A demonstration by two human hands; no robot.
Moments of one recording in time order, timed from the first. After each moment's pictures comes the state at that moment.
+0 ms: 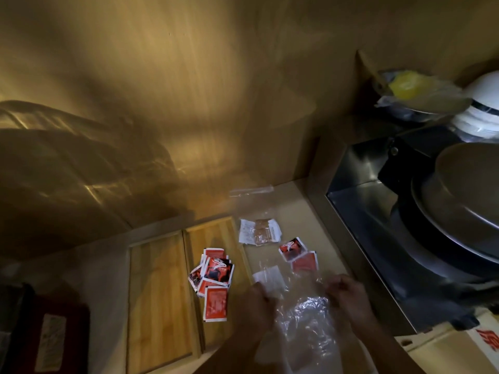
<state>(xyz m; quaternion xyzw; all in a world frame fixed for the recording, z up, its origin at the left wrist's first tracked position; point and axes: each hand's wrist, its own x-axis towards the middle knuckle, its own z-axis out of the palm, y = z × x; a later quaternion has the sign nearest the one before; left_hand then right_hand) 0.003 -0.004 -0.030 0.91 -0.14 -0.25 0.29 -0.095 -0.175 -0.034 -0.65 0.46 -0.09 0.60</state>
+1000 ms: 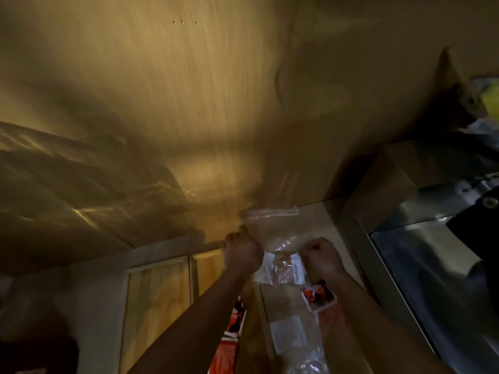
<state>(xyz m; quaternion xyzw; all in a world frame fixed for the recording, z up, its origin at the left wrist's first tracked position) 0.187 -0.066 -0.018 0.96 -0.10 -0.22 0.17 0.101 -0.211 -0.034 -0.71 0.44 0.01 0.55</state>
